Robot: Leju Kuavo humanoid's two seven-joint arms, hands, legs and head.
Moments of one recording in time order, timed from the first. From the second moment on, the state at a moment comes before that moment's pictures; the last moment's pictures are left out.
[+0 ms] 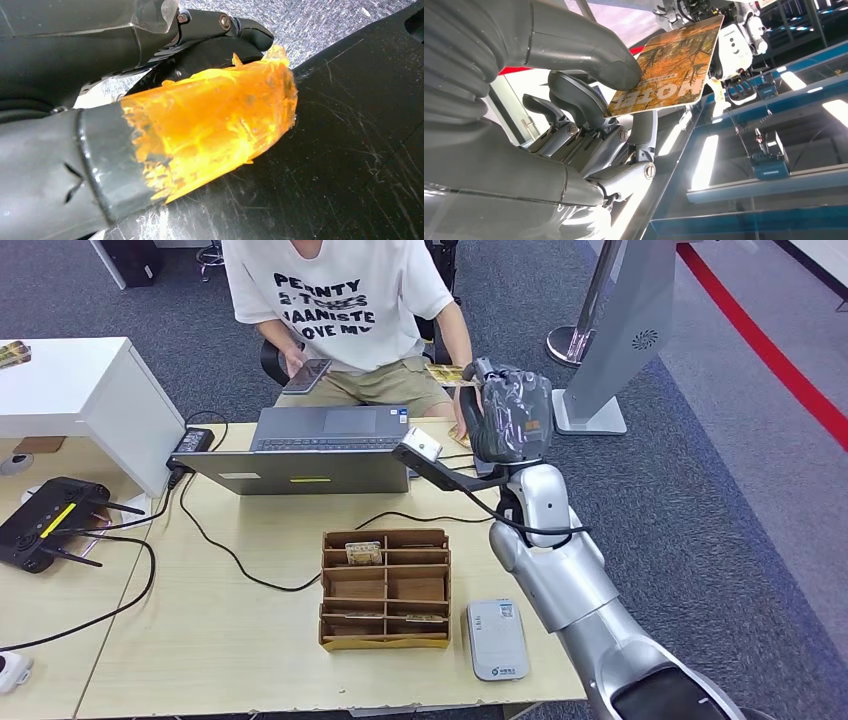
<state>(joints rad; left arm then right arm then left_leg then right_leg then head) -0.18 -0.12 -1.53 -0.15 0.74 0.04 0.29 -0.65 0.11 0.44 -1.18 1.26 -0.51 0.08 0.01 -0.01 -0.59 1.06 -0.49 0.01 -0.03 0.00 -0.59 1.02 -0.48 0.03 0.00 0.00</state>
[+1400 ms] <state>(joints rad) -0.18 -0.12 -1.53 -0.15 0.76 0.05 0.27 -0.63 0.13 0.45 -1.15 1.20 -0.48 0.06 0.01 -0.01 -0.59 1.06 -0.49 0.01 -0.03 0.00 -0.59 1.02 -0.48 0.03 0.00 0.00</state>
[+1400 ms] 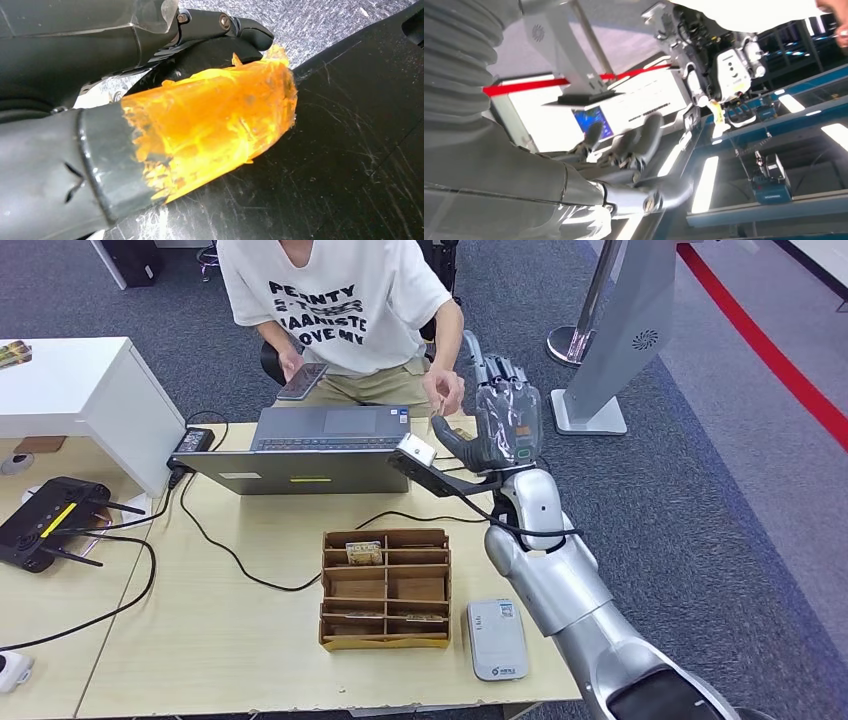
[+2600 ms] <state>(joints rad) -0.16 -0.12 -1.53 -0.15 0.88 0.10 0.21 -0.04 0.00 0.55 -1.64 -0.39 0.31 -0.39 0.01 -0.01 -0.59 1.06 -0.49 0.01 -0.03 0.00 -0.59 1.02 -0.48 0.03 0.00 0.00</state>
